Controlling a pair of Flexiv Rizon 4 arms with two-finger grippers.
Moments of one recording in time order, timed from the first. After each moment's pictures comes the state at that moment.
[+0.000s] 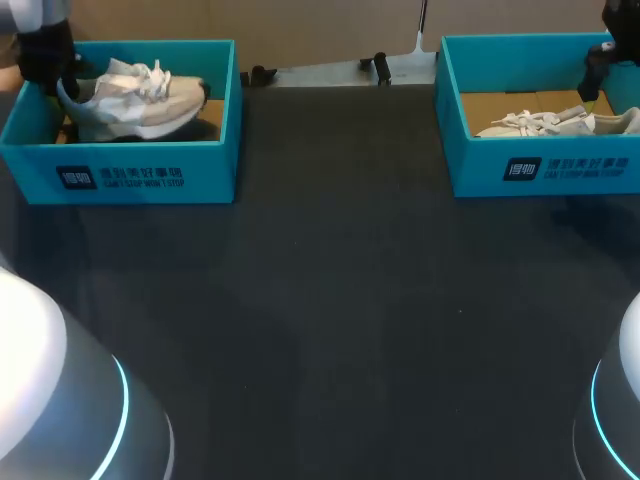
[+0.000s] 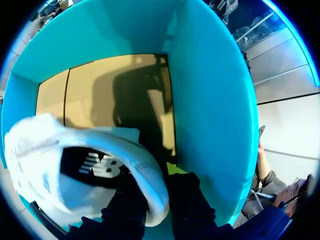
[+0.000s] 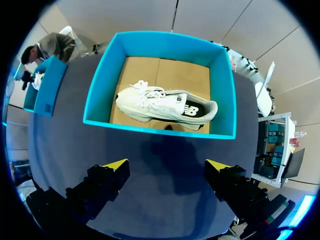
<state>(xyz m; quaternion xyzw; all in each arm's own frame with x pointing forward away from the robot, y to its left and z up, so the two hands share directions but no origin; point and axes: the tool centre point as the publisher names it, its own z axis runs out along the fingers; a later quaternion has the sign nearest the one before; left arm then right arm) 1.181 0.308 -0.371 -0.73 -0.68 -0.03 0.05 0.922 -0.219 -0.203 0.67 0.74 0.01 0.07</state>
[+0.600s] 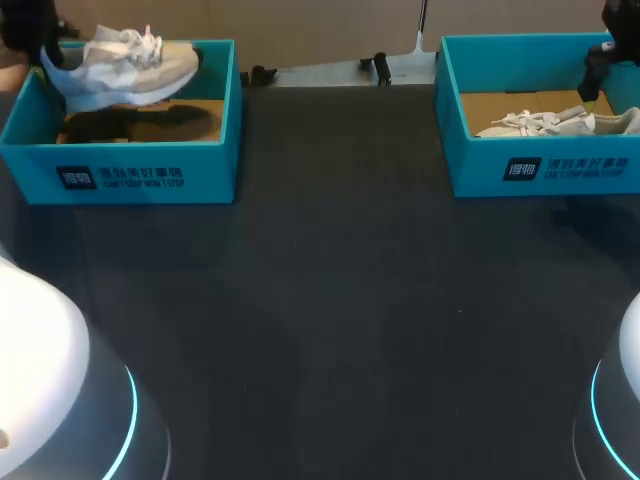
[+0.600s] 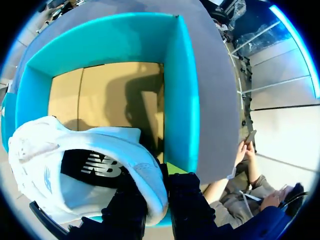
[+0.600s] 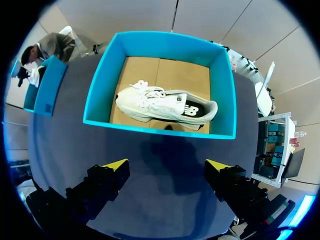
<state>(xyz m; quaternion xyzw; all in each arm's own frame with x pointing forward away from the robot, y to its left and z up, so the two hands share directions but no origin) 1.193 0.321 -0.302 -0.70 -0.71 -0.04 0.03 0.922 -0.219 -0.203 0.67 0.74 0.01 0.07</state>
